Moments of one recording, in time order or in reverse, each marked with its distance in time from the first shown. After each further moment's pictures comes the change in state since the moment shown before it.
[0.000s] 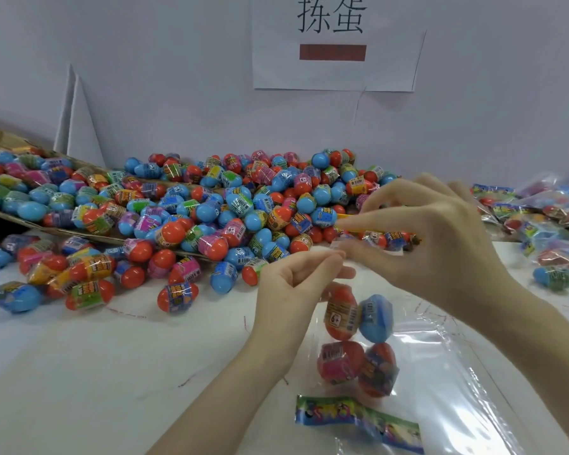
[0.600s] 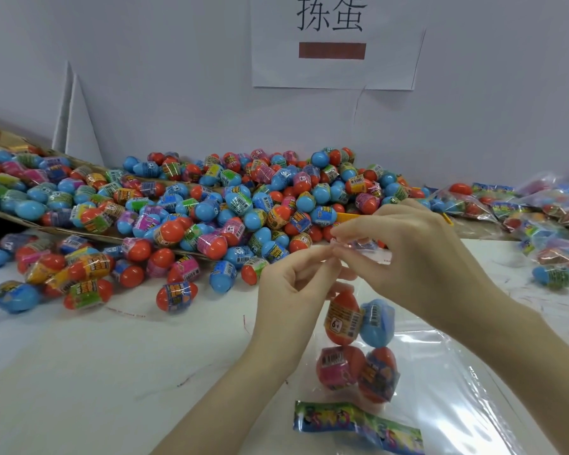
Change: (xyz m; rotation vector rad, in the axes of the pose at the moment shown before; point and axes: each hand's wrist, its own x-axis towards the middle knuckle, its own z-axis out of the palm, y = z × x) left_hand -0.003 0.000 0.004 0.035 0.019 0.096; right_hand -0.002 -0.003 0.016 -0.049 -0.005 -0.101
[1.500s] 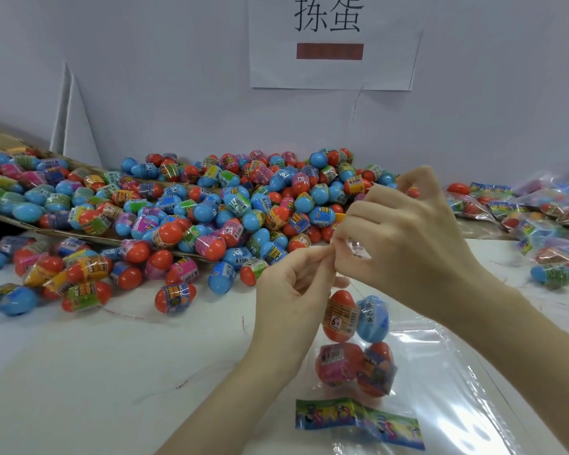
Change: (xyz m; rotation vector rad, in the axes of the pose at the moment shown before) left_hand -0.001 -0.002 0.002 0.082 0.027 0.106; right_hand 0.007 0.008 0.004 -0.434 0.157 -0.204
